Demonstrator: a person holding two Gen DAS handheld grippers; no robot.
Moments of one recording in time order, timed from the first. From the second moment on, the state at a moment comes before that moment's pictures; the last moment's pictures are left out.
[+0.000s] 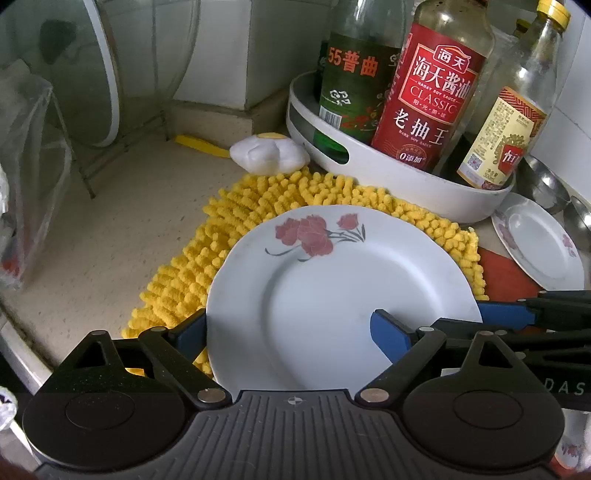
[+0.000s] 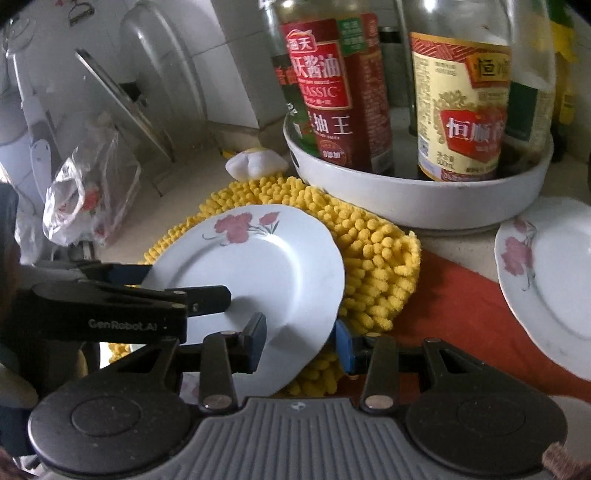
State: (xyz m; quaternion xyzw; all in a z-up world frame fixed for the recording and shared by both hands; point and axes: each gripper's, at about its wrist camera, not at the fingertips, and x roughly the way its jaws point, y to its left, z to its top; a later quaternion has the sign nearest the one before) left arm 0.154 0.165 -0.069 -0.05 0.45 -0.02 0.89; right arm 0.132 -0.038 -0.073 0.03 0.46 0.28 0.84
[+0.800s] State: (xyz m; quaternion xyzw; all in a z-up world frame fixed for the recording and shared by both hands) left arm 0.135 0.125 -0.060 -0.02 0.45 -0.03 0.89; right arm 0.119 -0.084 -0.069 0.04 0.46 0.27 0.84
